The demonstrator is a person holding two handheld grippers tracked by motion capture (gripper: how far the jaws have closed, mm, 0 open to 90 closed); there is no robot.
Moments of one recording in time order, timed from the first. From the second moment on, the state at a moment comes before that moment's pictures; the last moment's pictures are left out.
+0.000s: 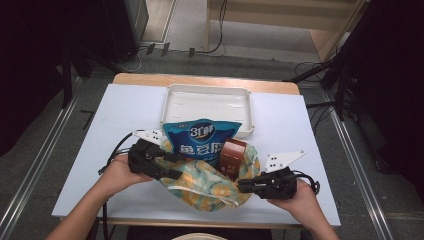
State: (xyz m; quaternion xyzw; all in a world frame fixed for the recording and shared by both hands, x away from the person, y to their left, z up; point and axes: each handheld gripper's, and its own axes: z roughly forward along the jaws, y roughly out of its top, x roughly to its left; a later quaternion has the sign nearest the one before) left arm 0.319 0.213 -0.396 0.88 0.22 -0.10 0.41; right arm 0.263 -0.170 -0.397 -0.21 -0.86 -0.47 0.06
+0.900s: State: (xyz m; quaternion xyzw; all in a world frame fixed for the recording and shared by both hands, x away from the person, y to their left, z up) left arm 0.302 0.229 -0.389 0.86 0.23 -0.16 0.42; right arm 0.264 -0.144 -0.409 -0.20 -0.86 -0.47 0.05
